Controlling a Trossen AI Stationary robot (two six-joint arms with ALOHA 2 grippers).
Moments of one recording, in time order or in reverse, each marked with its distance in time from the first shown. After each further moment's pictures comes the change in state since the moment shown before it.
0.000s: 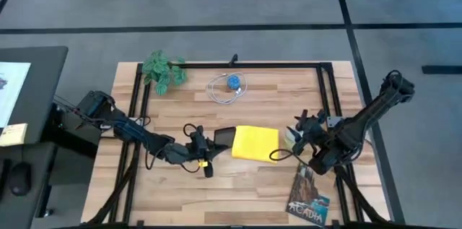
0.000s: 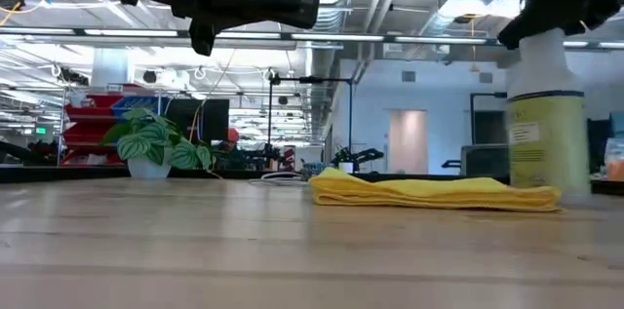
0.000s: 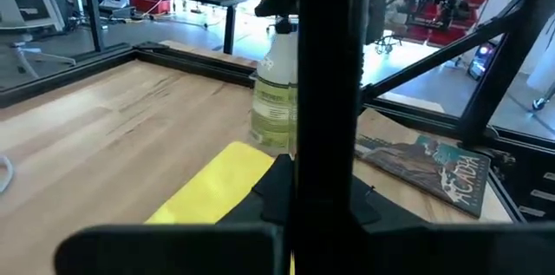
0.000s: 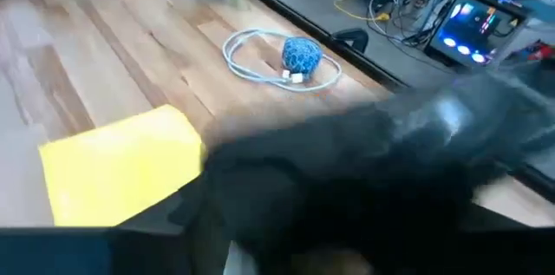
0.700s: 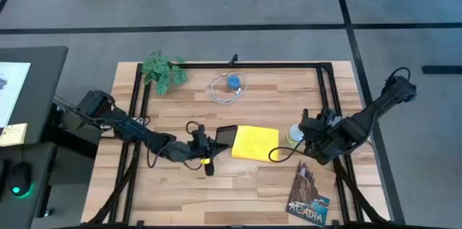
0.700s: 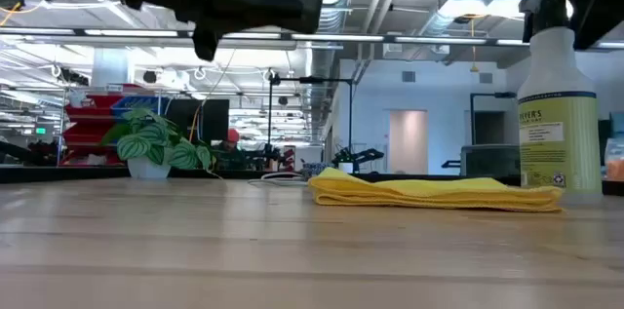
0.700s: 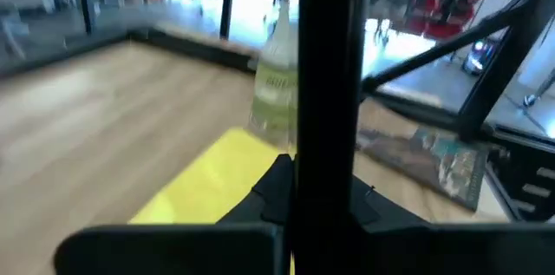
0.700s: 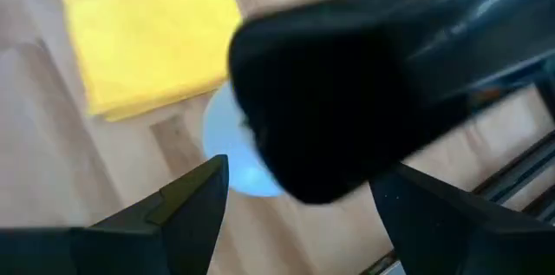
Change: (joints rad) left arm 0.067 0.000 0.000 -0.073 0.101 -0.097; right arm -0.085 0.000 0.265 -0.392 -0.557 -0.098
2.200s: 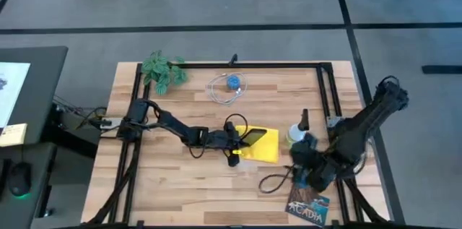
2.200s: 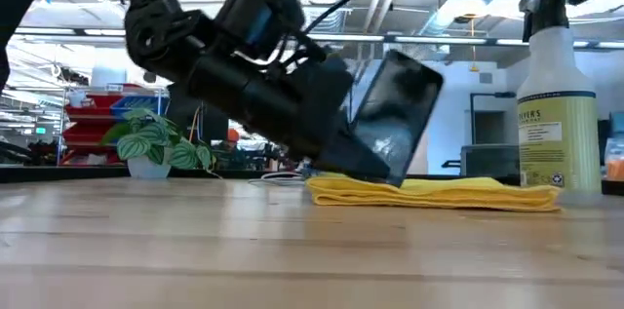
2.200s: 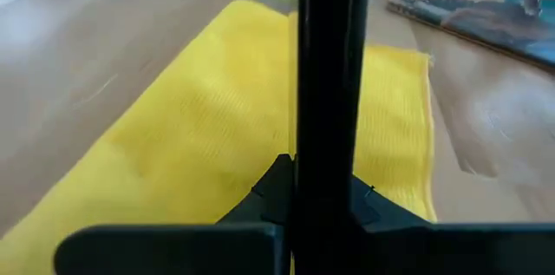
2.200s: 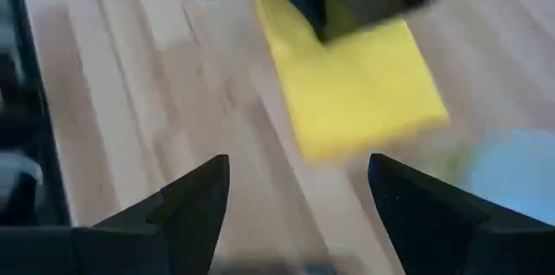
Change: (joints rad) left arm 0.250 0.503 0.228 0.072 0.388 0.102; right arm 0.098 0.297 0.099 0.468 0.044 0.049
